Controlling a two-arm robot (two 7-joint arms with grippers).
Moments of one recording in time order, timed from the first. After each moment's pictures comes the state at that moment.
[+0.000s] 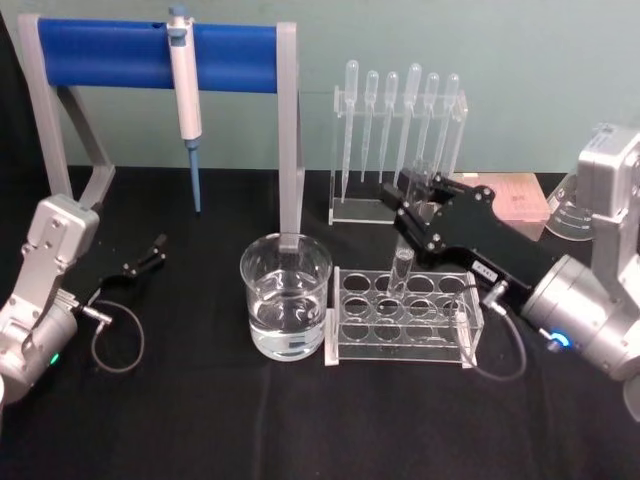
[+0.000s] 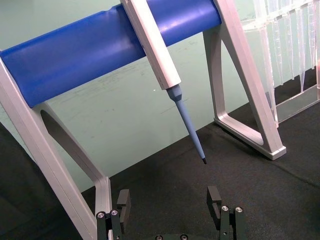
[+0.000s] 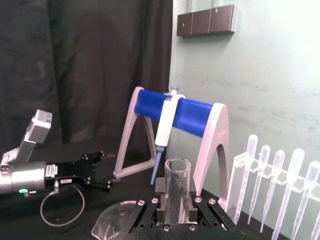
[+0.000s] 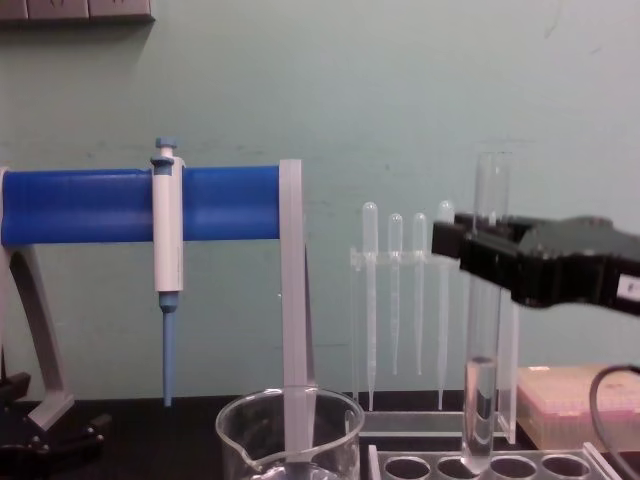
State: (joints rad) left arm -0.20 0.60 0.45 -1.41 -0.25 -0.12 0.03; right arm 0.15 0.51 -0.35 -1.76 0.45 -0.04 0.42
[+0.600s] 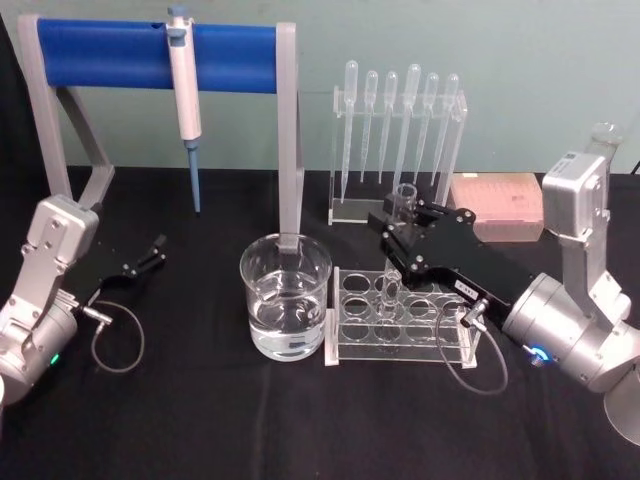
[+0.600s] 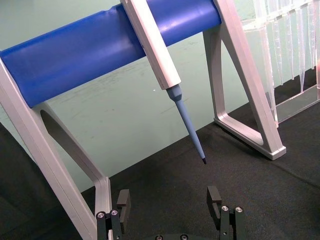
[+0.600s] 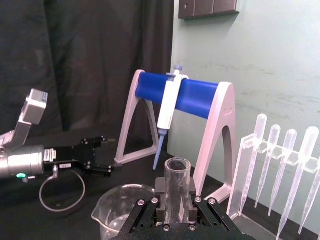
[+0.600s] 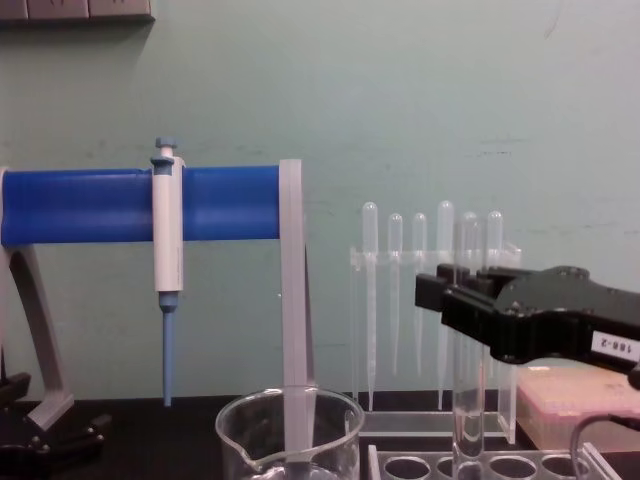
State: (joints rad) left arm -0.20 0.60 0.45 -1.41 -0.25 -0.12 0.03; right arm 0.15 0.47 -0.37 -1.70 0.41 -0.04 0.43
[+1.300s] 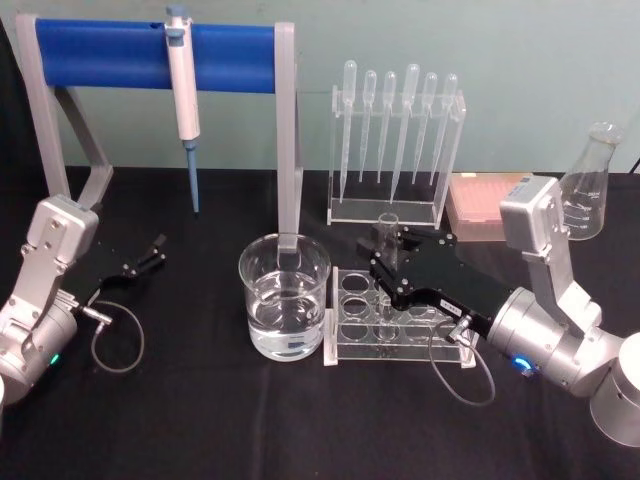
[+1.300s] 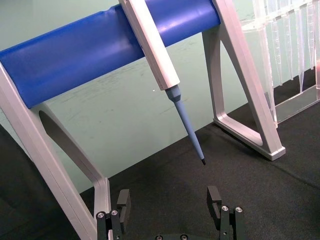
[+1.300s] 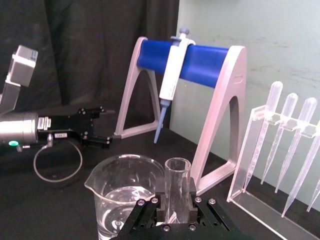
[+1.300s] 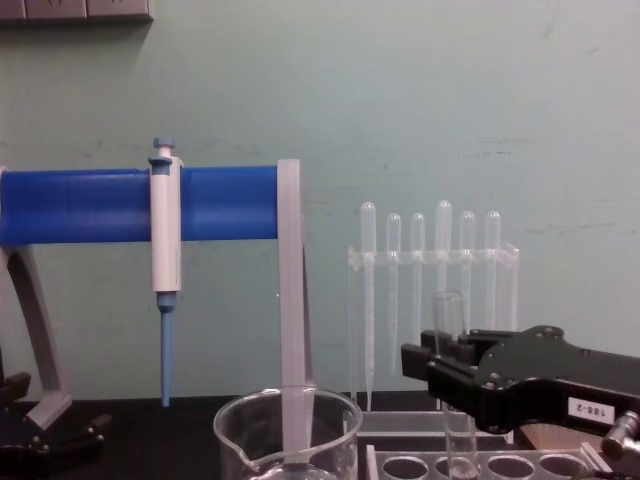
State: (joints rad) left arm -0.20 0.60 0.45 -1.41 -0.25 -0.12 0.03; right arm 0.19 0.45 -0.41 -1.60 0.34 -0.03 0.47
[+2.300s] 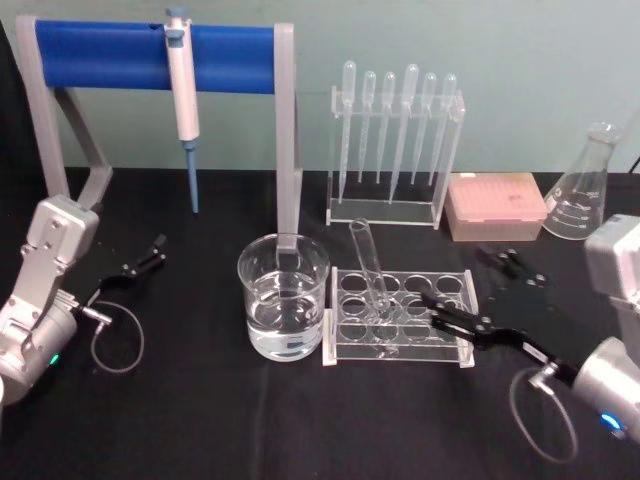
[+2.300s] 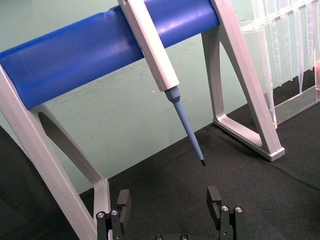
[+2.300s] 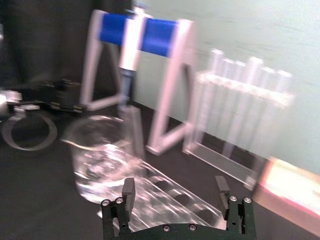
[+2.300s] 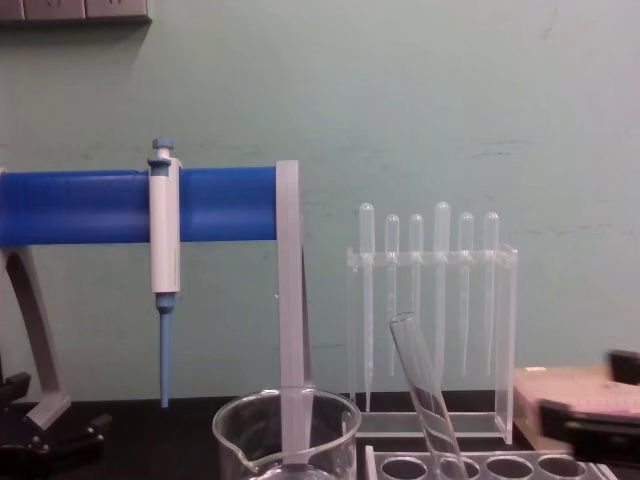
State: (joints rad) left arm -0.20 0.60 0.45 -1.41 -0.25 -0.12 0.03; right arm -0.10 0.58 -0.23 -1.86 0.33 0.07 0.31
